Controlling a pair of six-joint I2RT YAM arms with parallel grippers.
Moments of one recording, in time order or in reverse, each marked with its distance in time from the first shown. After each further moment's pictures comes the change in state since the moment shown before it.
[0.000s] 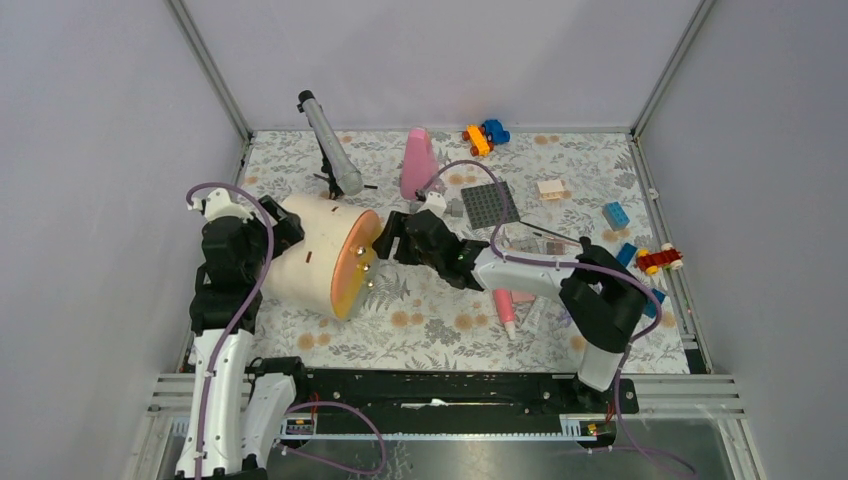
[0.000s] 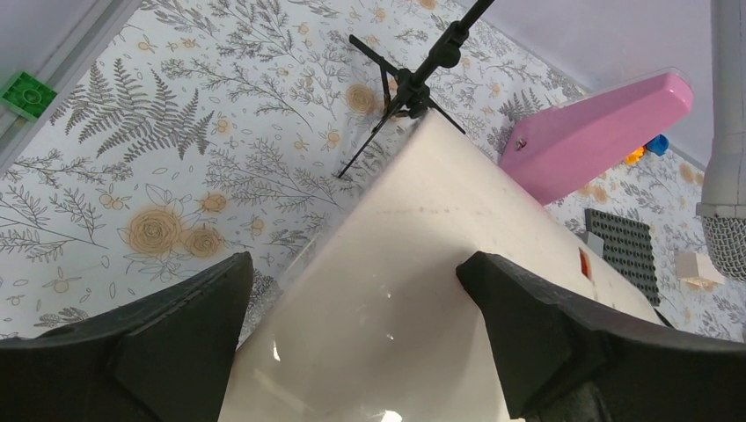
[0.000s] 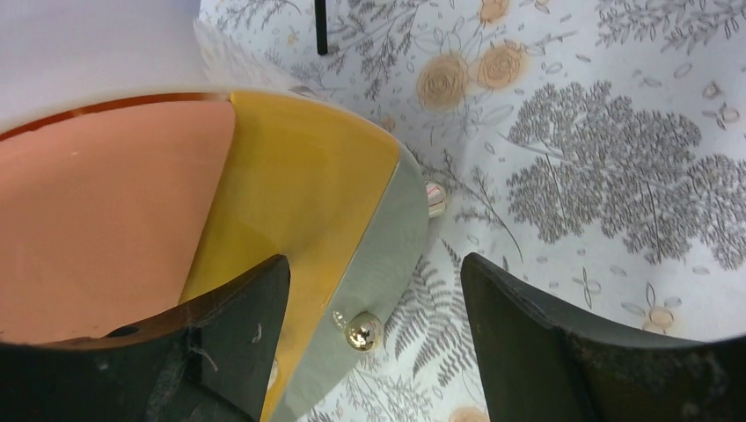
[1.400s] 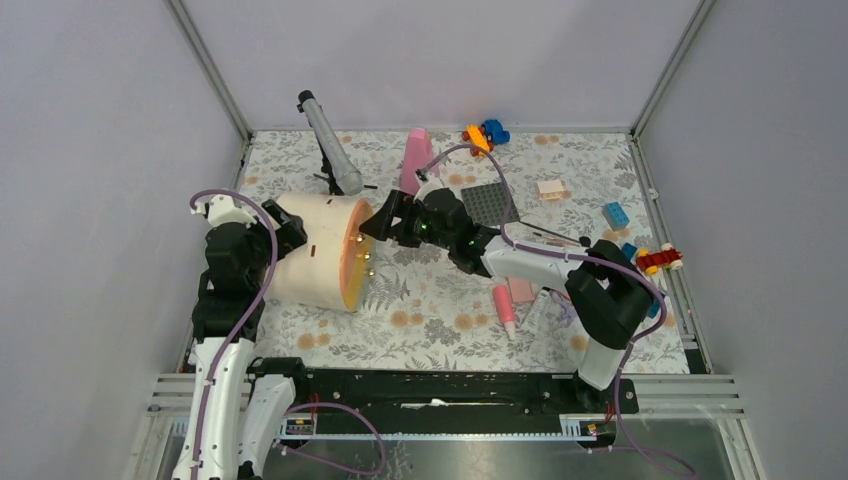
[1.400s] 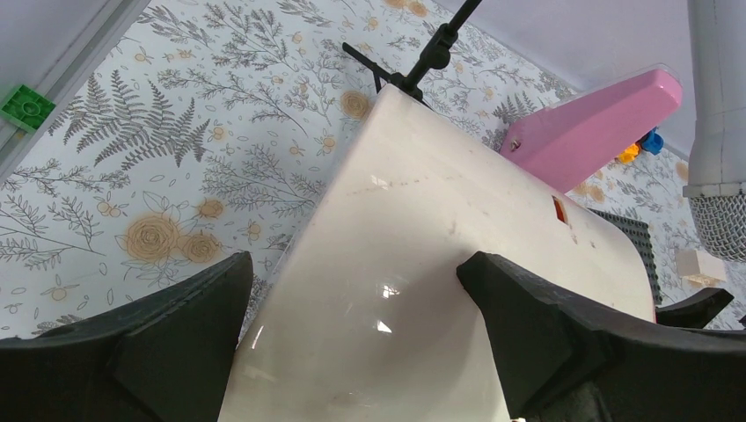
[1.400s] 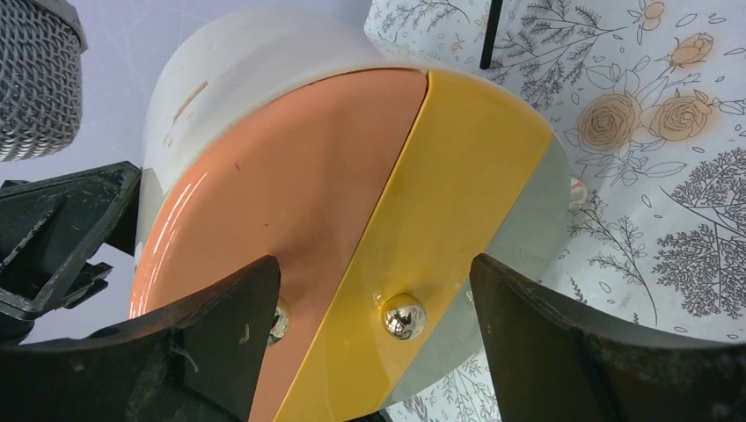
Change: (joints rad) left arm -0.048 -0.048 -0.037 0.027 -0.045 0.007; right arm -0.104 0.013 0.037 0.206 -0.348 0.043
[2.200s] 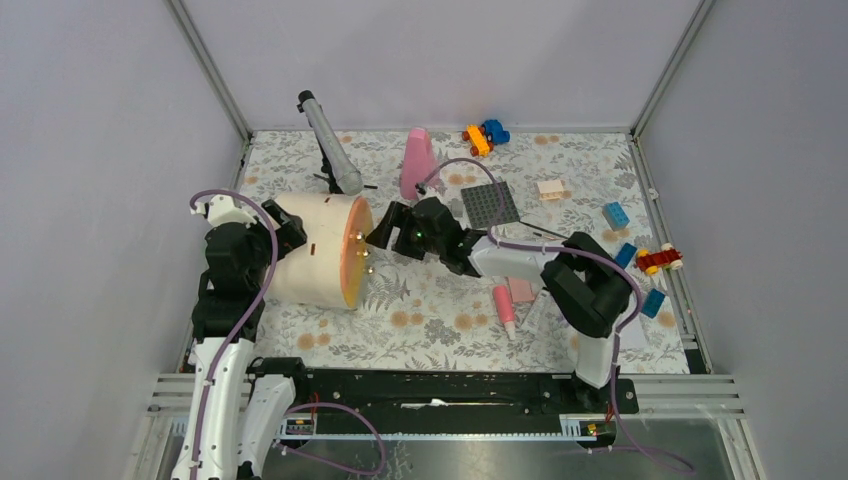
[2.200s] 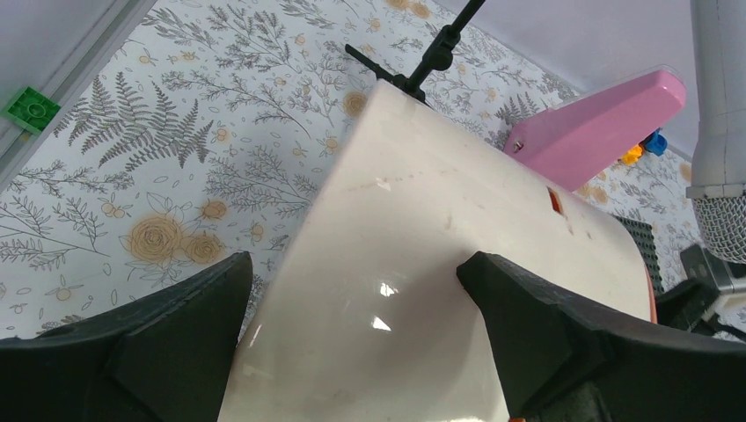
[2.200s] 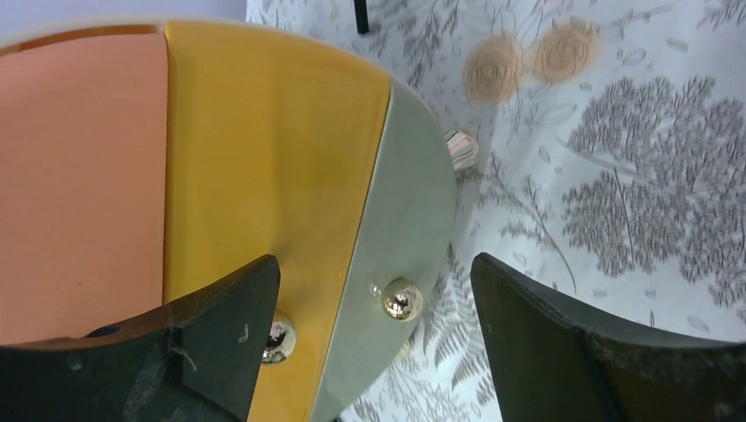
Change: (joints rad) left arm -0.002 0.000 0.000 0.000 0.000 0.000; right arm 0.005 0.090 -0.020 -0.076 0.073 0.054
